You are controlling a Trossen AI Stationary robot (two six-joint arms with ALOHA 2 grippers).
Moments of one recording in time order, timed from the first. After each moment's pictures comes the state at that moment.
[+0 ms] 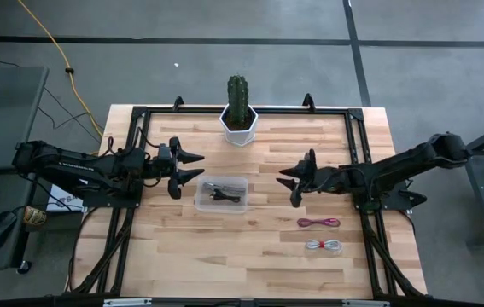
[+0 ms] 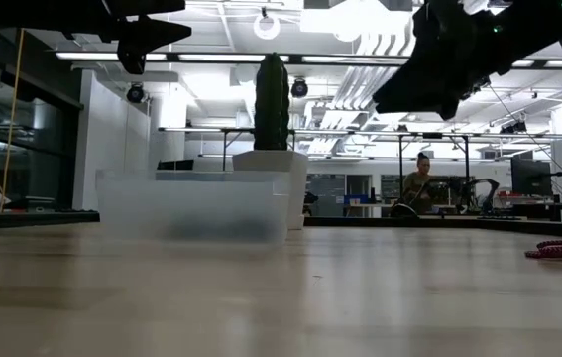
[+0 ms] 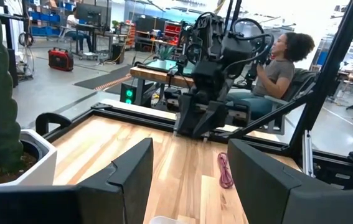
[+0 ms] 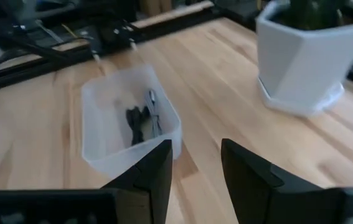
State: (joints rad) left arm 0.05 0.75 0.37 0.39 -0.20 -0.16; right arm 0.19 1.12 0.50 0.21 0.45 0.35
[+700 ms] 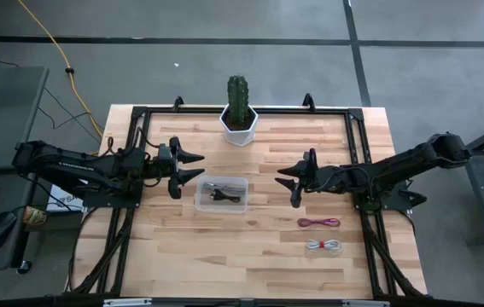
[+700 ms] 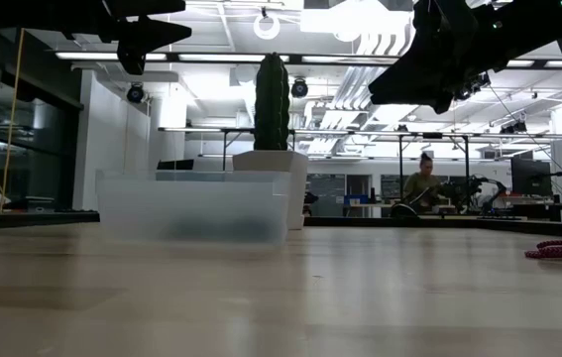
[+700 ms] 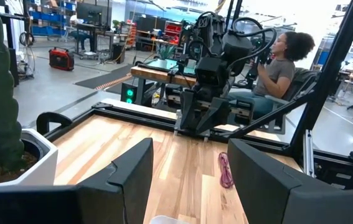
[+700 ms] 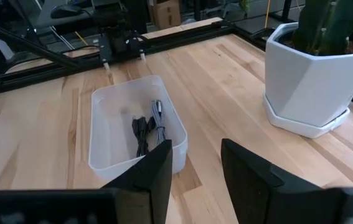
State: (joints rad) left arm 0.05 0.75 0.37 0.39 -0.20 -0.16; right arm 0.19 1.12 0.49 0.28 0.44 0.29
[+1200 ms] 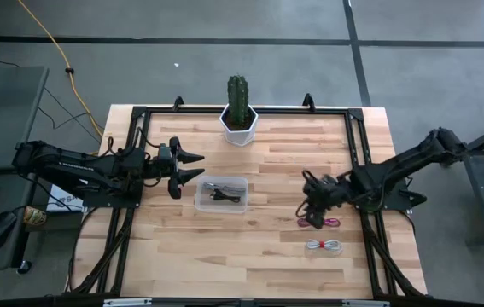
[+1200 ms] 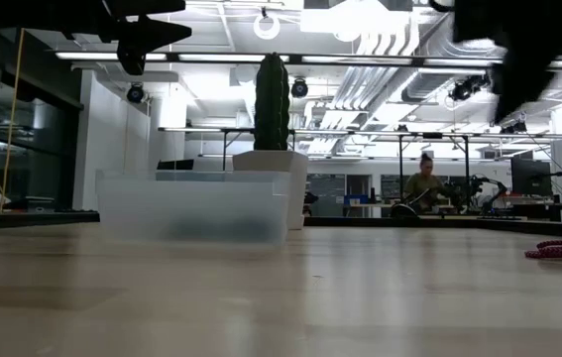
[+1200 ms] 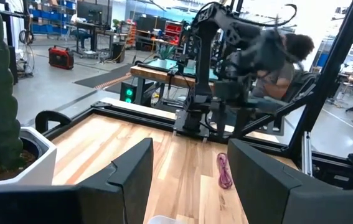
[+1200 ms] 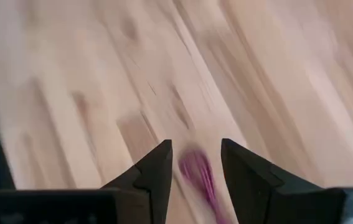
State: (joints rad) left arm 0.05 0.75 0.37 0.39 -0.20 -0.18; right arm 0.39 1.15 0.85 -0.79 0.14 0.87
